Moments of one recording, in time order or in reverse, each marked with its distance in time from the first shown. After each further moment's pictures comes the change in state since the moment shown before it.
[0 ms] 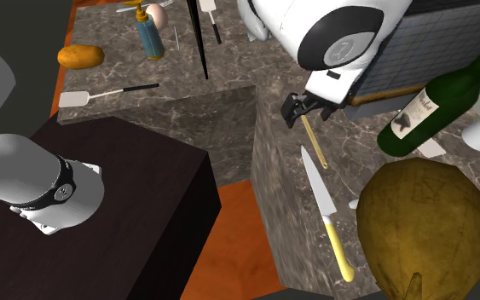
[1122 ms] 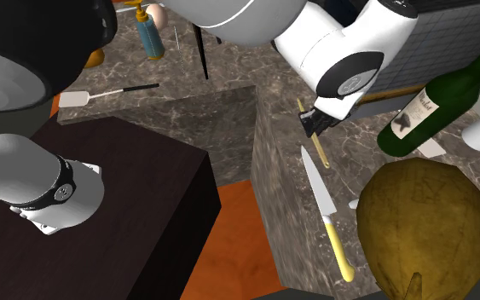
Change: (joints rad) arm 0.126 0.244 -0.098 0.204 -0.092 0.026 0.123
